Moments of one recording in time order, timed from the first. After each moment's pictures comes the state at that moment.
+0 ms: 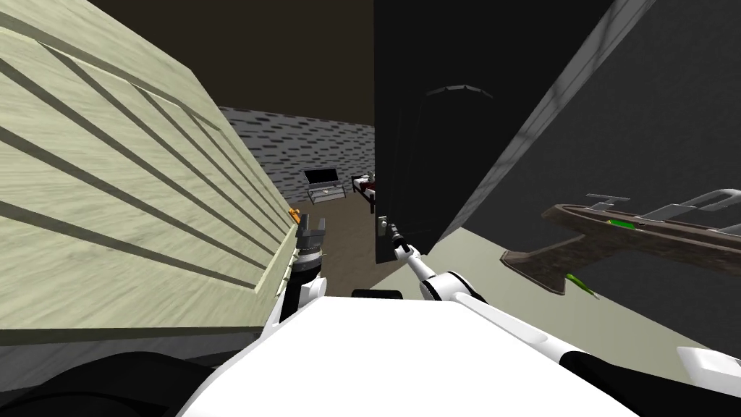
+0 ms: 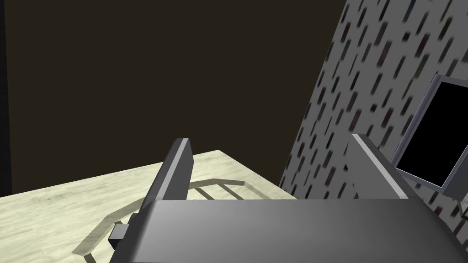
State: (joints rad) arm -0.54 -0.07 0.10 -0.56 -0.03 -0.51 -0.10
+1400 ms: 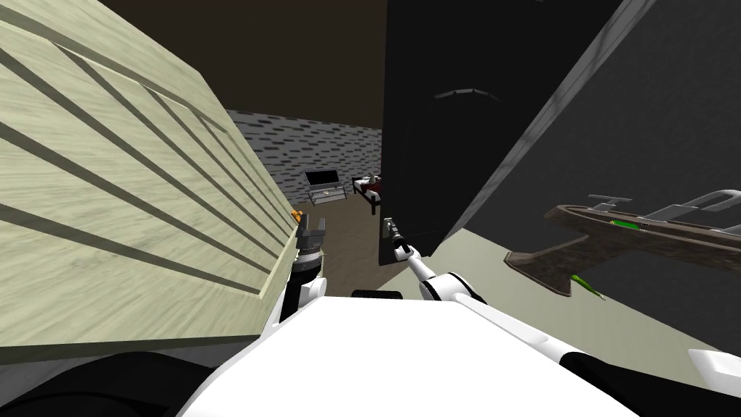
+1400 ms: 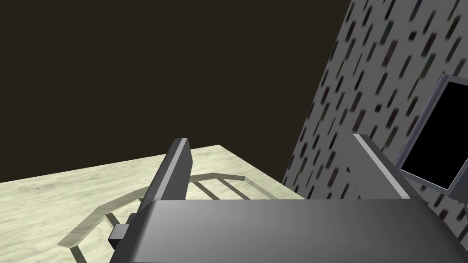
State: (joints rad) arm -0.53 -0.06 0.08 -0.56 -0.03 -0.53 -0.08
